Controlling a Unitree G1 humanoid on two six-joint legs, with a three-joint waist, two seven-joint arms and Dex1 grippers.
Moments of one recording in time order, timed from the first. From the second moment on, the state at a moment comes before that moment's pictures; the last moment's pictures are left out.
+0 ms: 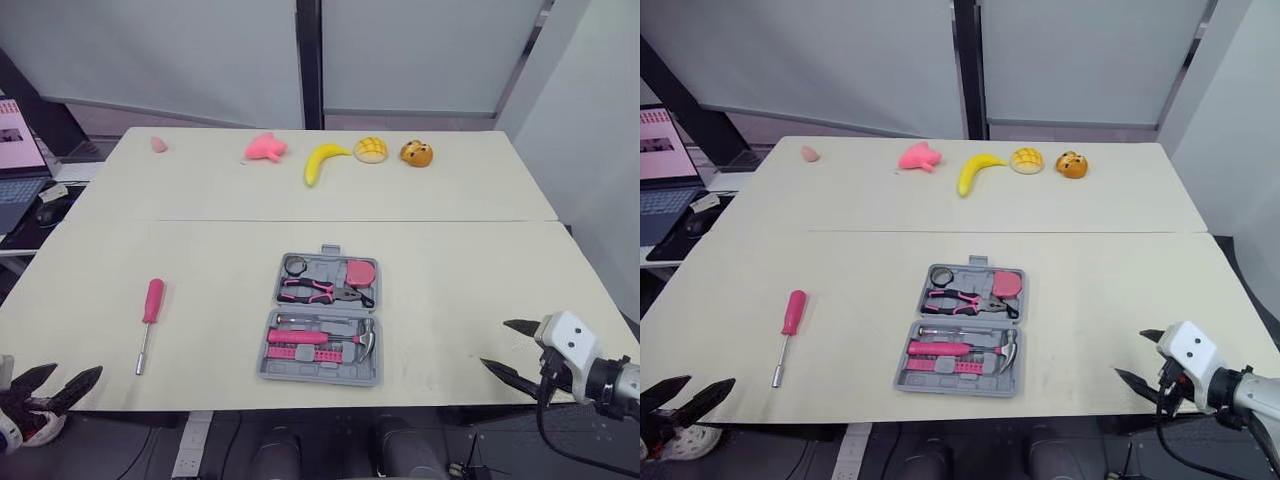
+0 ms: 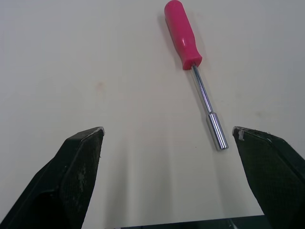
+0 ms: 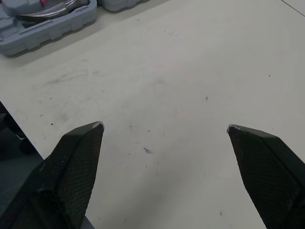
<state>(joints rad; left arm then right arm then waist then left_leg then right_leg) 0.38 0.78 0.74 0.27 -0.50 0.30 -0.93 0.36 -0.76 -0.35 -0.41 0.23 0.34 0.95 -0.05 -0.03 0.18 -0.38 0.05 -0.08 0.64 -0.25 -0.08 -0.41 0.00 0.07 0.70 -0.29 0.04</state>
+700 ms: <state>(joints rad) 0.36 0.69 0.75 0.15 -0.51 0.34 -0.79 -0.23 -0.84 0.00 -0.54 0.42 0.57 1.01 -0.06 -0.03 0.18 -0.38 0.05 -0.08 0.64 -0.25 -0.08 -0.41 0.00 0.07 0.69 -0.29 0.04</state>
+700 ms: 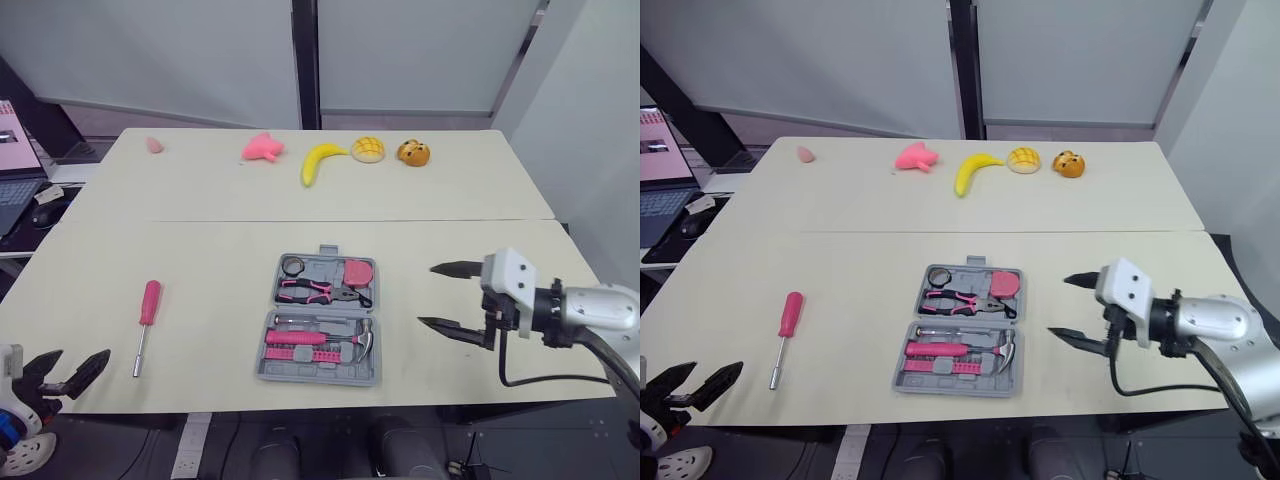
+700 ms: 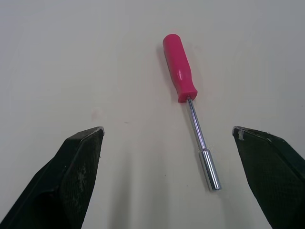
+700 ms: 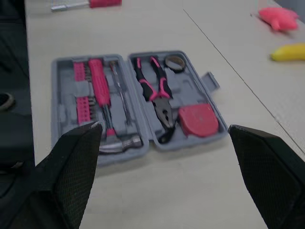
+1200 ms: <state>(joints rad) 0.19 0.61 0.62 0.11 -0.48 0.41 -0.60 -0.46 -0.74 0.22 -0.43 0.40 0.57 1.07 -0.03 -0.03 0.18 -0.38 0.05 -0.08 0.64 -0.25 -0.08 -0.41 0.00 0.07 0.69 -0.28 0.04</state>
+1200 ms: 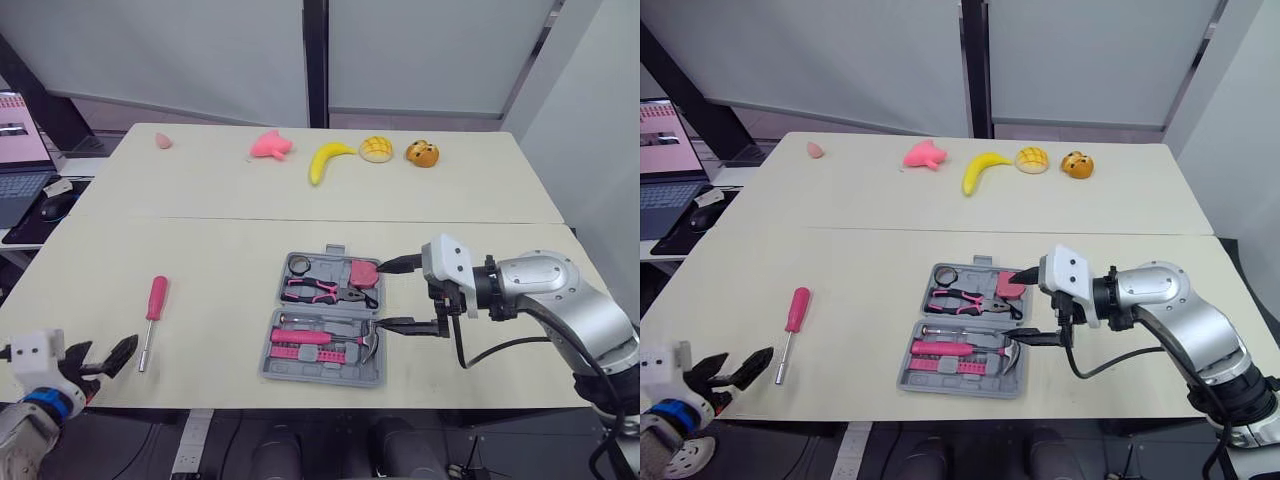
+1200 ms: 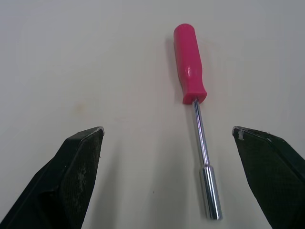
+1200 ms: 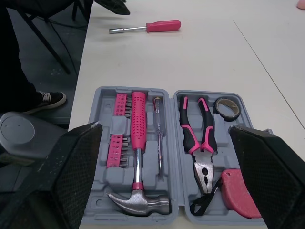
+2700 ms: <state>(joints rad) 0.04 0.37 0.25 -0.12 -0.36 0.61 -0.39 -0.43 -0.73 0.26 -0.47 0.37 0.59 1.05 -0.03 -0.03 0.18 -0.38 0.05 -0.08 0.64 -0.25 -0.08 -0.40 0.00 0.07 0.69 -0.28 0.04</state>
